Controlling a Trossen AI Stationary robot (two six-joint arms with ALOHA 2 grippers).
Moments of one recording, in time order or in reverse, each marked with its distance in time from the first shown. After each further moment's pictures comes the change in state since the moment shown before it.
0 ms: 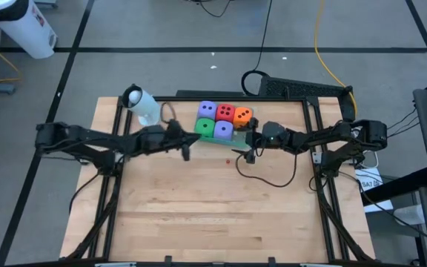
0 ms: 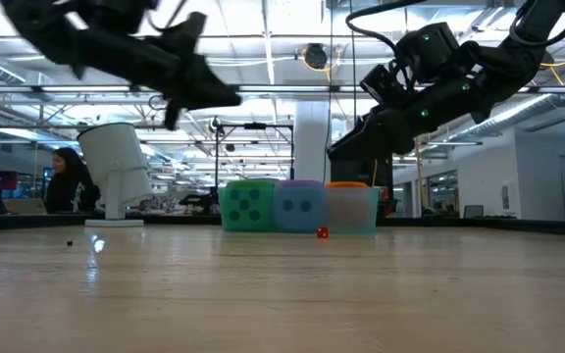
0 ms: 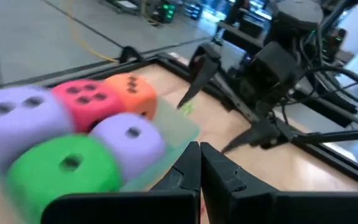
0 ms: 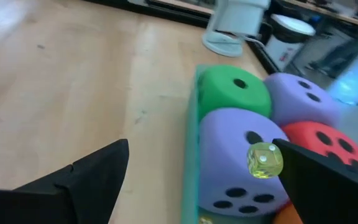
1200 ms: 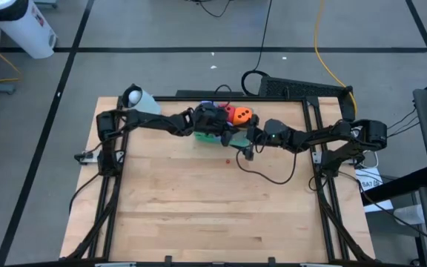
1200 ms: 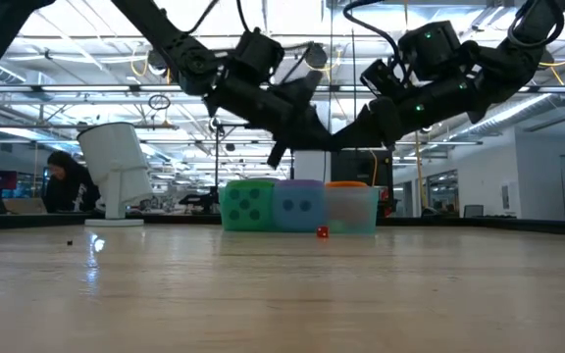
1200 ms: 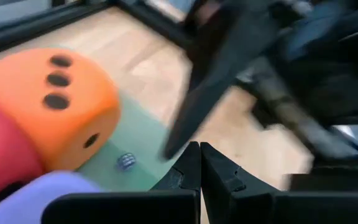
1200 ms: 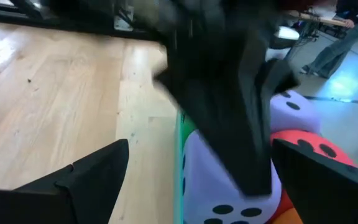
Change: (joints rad) left arm 0.200 0.691 0.685 -0.183 0.437 0.034; right arm -0.024 0.000 -0.001 0.075 -0.010 0.083
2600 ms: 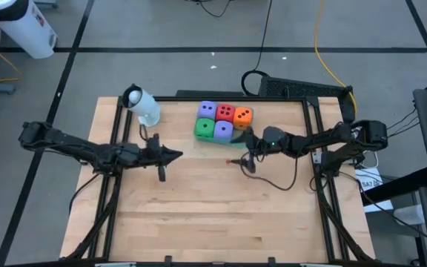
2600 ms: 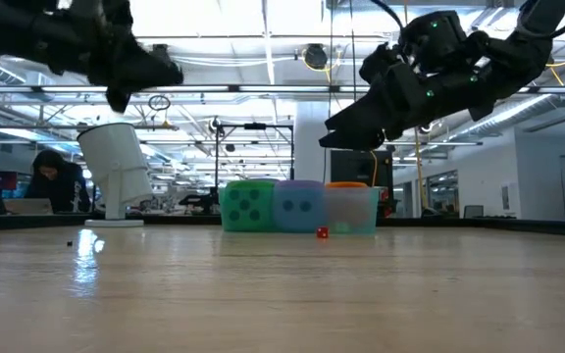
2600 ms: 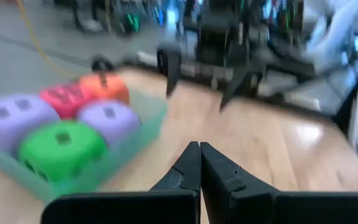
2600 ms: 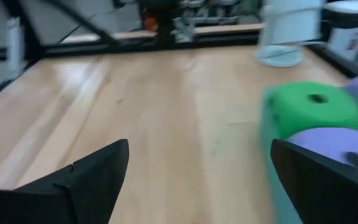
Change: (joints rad) left arm -0.488 -1.065 -0.887 0.073 -0.602 0.150; right arm 0.092 0.000 0.001 -0.004 -0.140 0.224
